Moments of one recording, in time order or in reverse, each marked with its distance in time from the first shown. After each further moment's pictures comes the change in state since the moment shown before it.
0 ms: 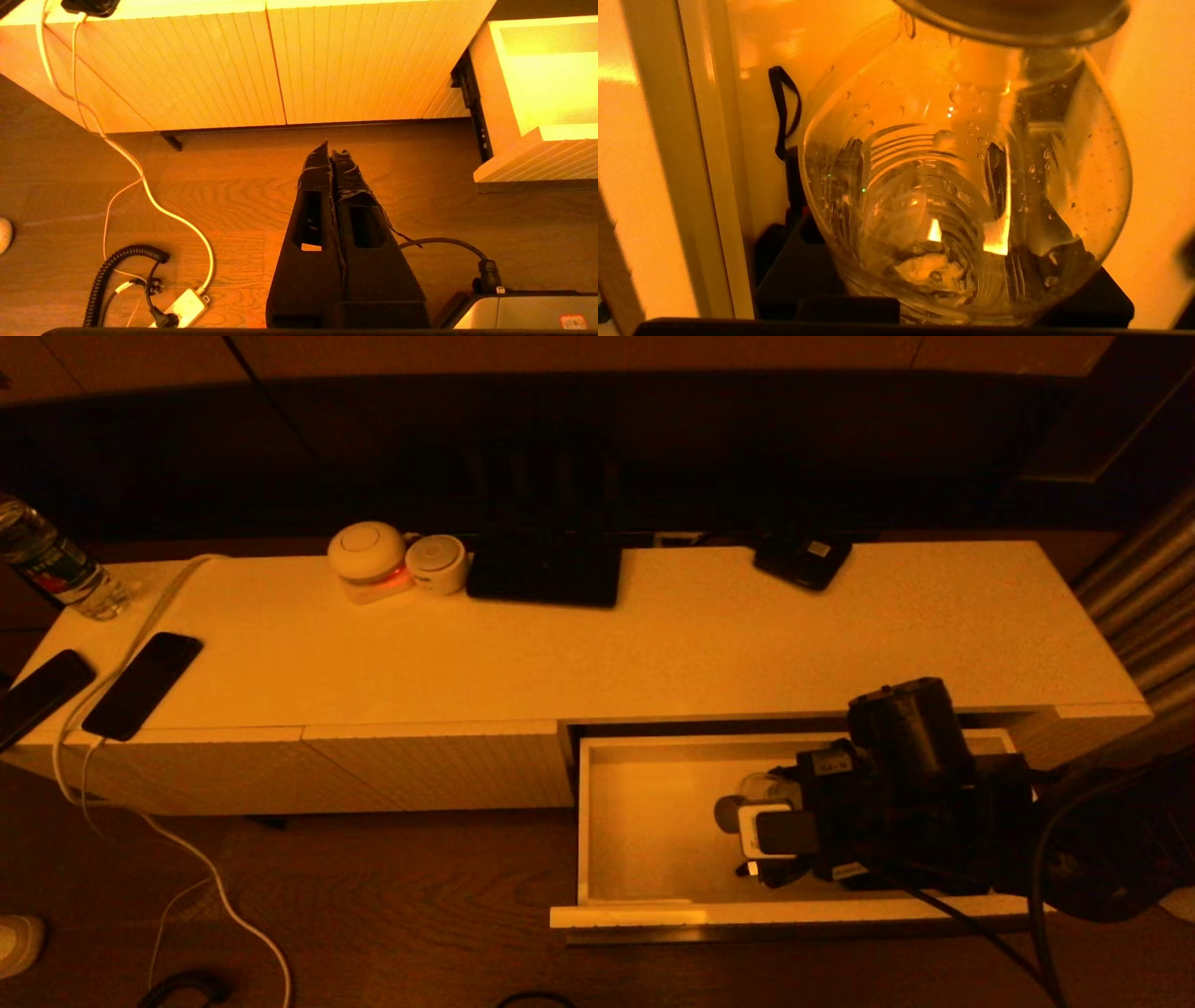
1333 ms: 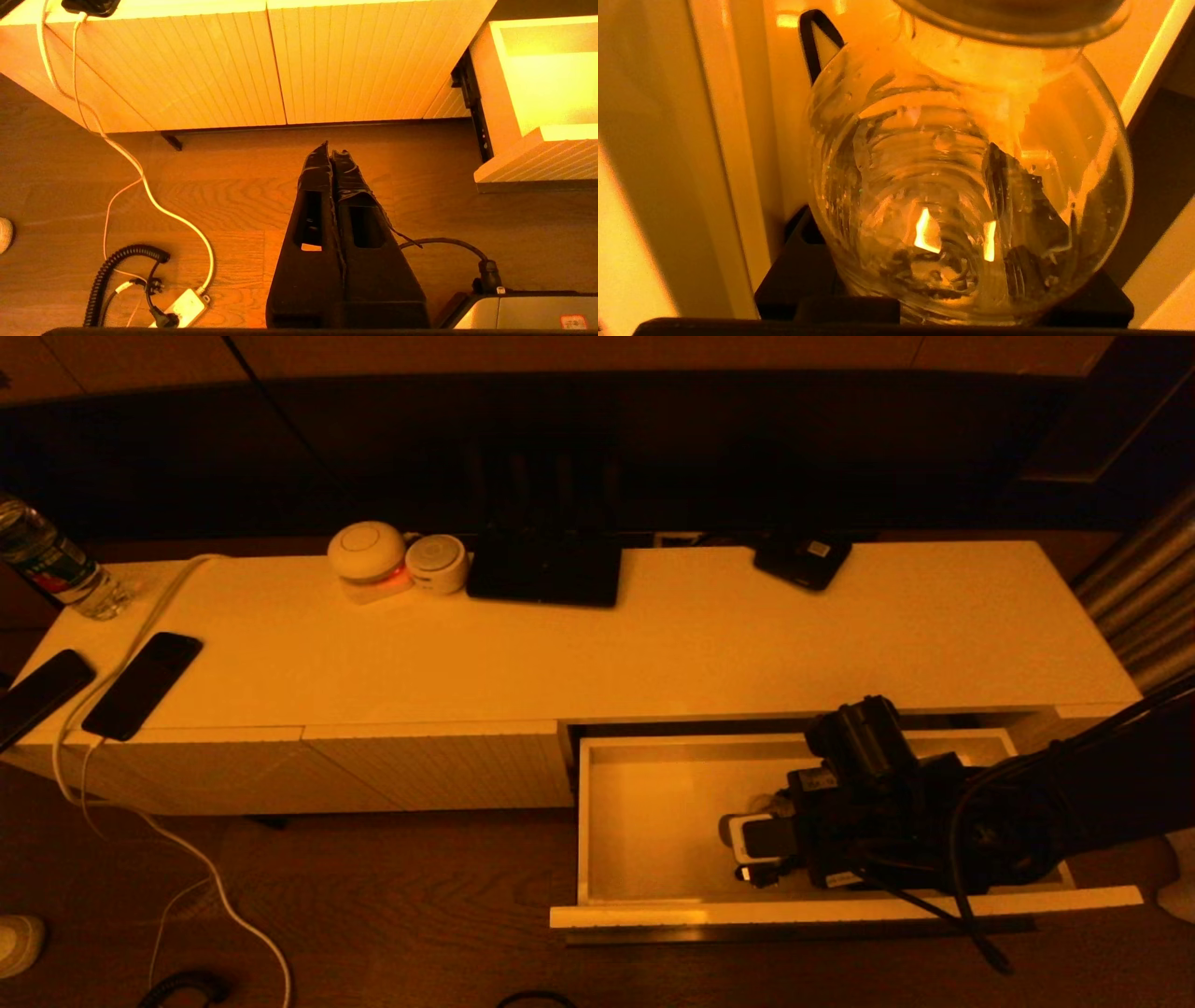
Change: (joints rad) left arm 0.000 0.000 0.000 0.000 0.000 0.000; right arm -0.038 0.136 -0.099 0.132 -0.061 0.001
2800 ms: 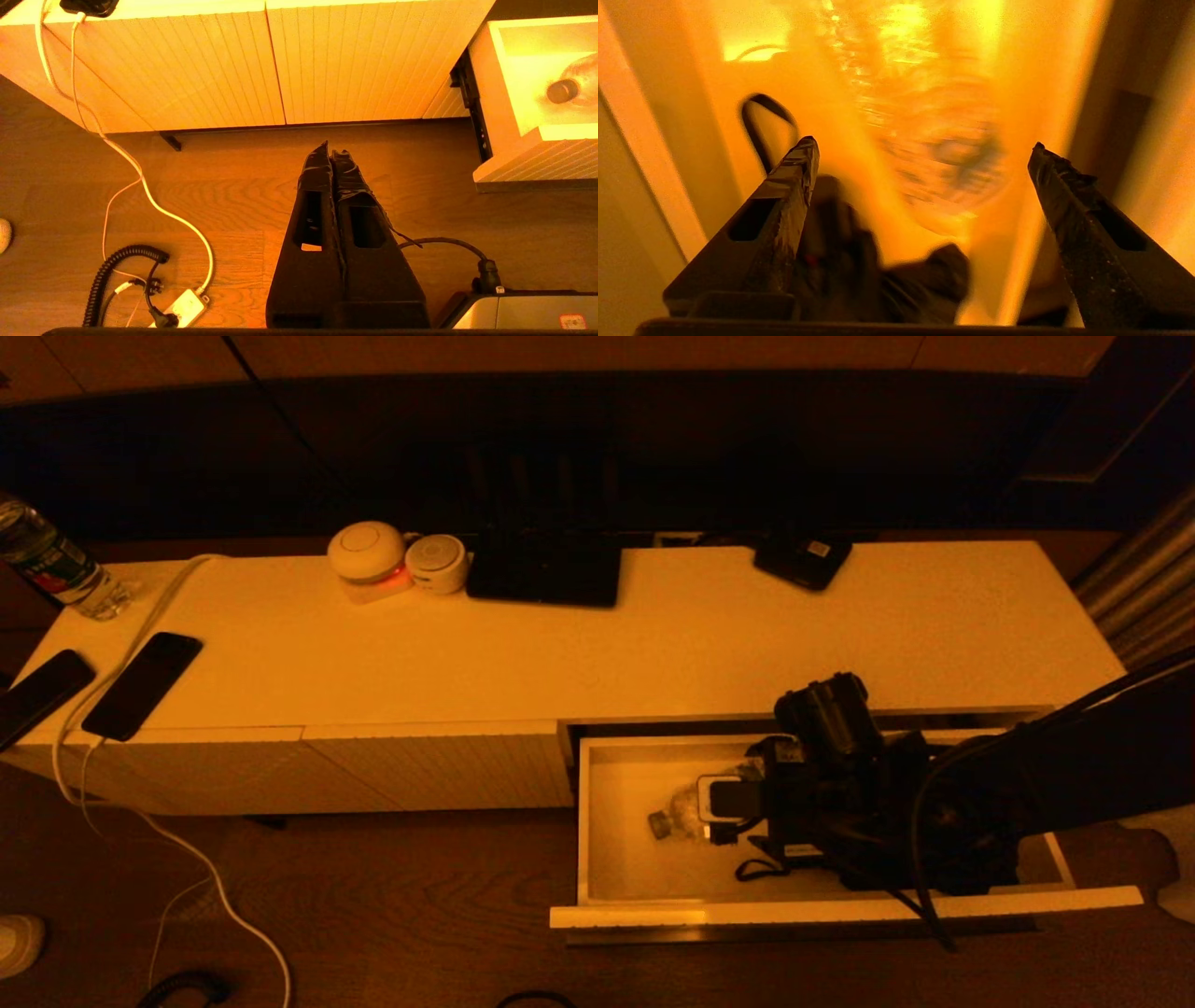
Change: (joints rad) left arm 0.000 0.000 0.000 0.000 0.000 0.000; right arm 0.051 0.021 -0.115 0.001 -0.032 0.138
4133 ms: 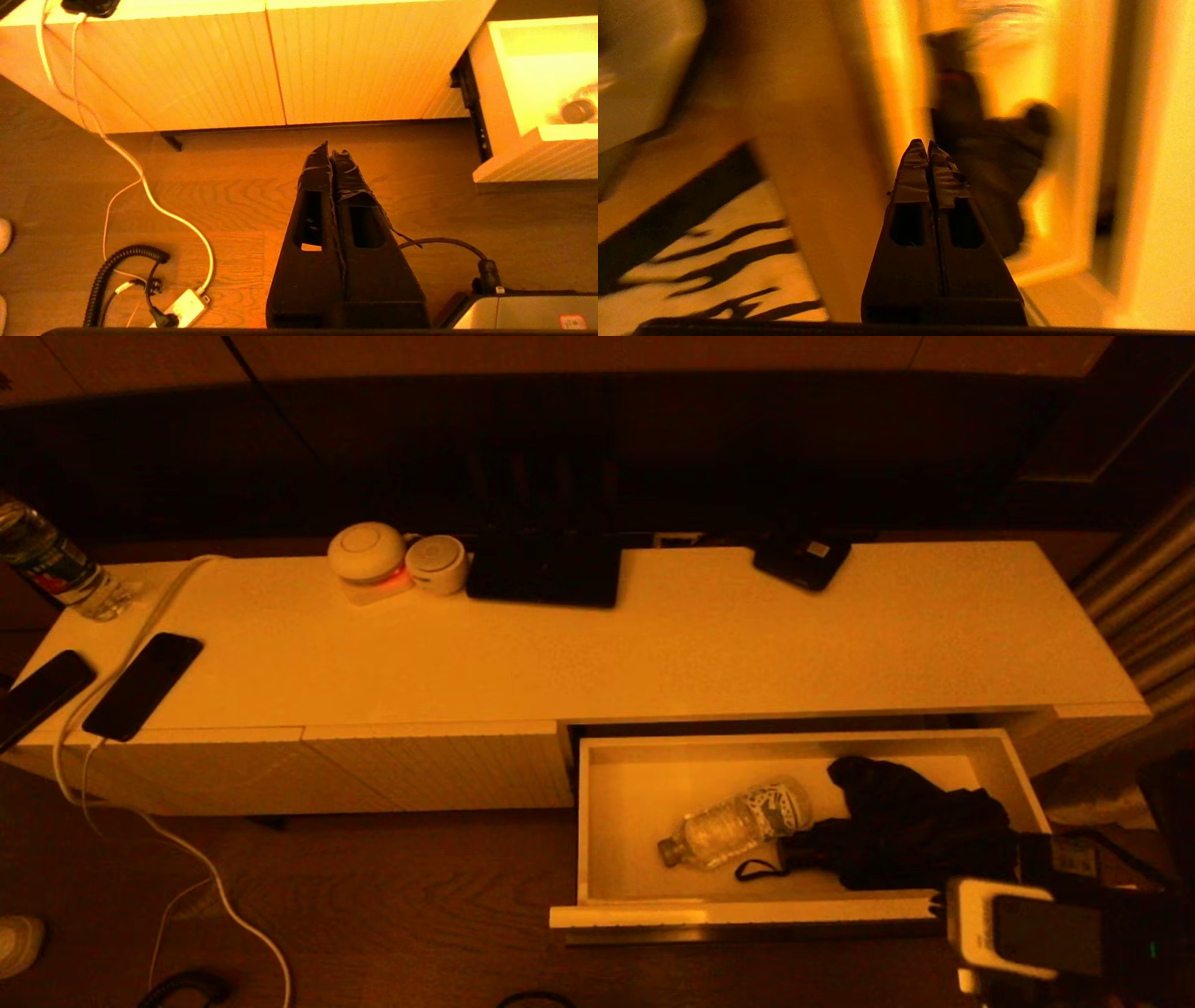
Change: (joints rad) left arm 0.000 0.000 0.000 0.000 0.000 0.000; right arm -0.042 -0.724 0.506 0.250 0.138 0.161
